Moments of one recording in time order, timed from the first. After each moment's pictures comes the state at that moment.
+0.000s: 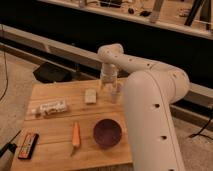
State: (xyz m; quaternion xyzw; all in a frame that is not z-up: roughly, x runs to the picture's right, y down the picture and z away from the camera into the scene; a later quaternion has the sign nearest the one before) arm 0.027 0.026 0.885 -0.32 0.24 0.60 0.70
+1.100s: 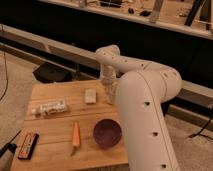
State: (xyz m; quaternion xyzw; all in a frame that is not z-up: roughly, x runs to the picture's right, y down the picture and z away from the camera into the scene) arm 0.021 0.027 0.883 -0.31 0.27 0.59 0.70
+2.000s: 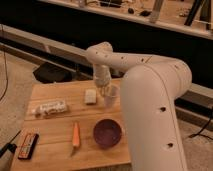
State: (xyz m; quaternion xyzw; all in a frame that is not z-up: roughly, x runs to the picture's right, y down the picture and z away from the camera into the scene) arm -0.011 0.043 0.804 -0.31 0.28 0.55 0.72
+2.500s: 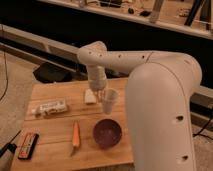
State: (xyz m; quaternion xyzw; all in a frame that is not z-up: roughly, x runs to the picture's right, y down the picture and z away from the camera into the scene) arm -0.024 0.069 0.743 -0.31 0.33 0.55 0.70
